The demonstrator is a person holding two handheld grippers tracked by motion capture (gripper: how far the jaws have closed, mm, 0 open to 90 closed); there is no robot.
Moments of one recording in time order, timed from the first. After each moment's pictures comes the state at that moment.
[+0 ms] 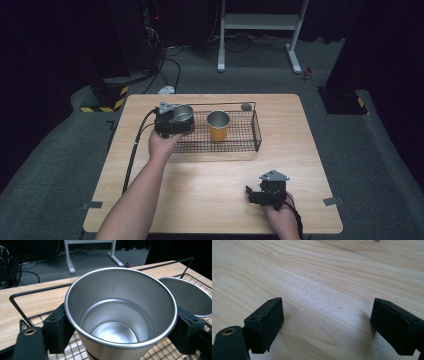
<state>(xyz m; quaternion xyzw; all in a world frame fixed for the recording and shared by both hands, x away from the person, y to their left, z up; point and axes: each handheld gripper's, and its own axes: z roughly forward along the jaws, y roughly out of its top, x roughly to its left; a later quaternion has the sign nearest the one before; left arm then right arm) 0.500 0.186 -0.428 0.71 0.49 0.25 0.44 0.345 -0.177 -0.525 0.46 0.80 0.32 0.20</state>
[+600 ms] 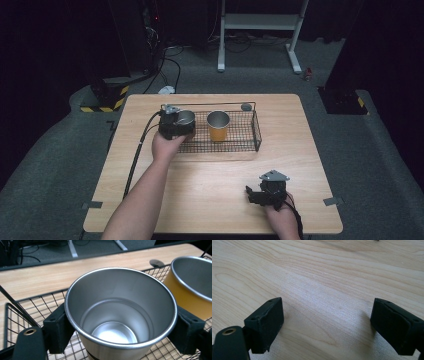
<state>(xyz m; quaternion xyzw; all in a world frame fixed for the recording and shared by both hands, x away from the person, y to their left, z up) 0.509 0.176 -0.447 0.72 0.52 0.23 0.40 0.345 -0.177 -0.525 0.46 0.80 0.32 0.20</state>
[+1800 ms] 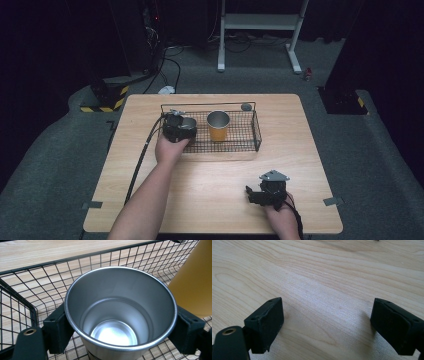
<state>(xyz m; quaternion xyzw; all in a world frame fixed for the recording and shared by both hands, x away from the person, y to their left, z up) 0.517 0.165 -0.468 0.74 0.54 0.21 0.33 0.345 -0.177 -0.525 0.46 0.80 0.32 0.20</state>
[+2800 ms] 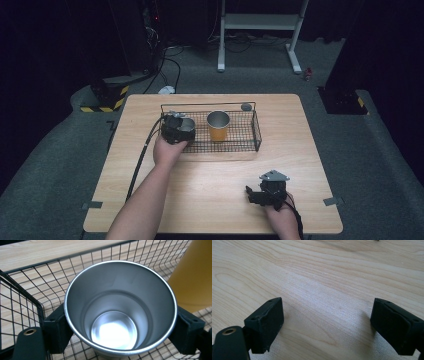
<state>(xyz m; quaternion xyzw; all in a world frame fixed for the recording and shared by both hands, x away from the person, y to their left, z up) 0.511 0.168 -0.465 0.75 0.53 0.23 0.32 0.345 -0.177 -0.525 0.46 0.80 0.32 0.20</state>
